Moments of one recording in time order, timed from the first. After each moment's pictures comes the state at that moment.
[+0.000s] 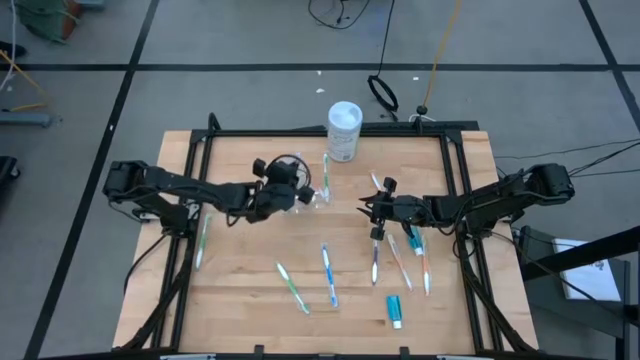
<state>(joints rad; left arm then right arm) -0.04 1.50 0.94 0.01 -1.02 -0.41 0.05 1.31 0.43 0.42 0.39 -0.06</state>
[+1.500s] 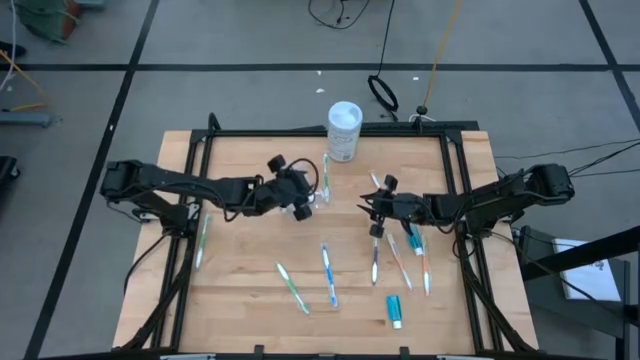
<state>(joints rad) -0.02 1.48 1.03 -0.16 -0.63 0.01 0.02 1.31 0.43 0.42 0.39 -0.04</state>
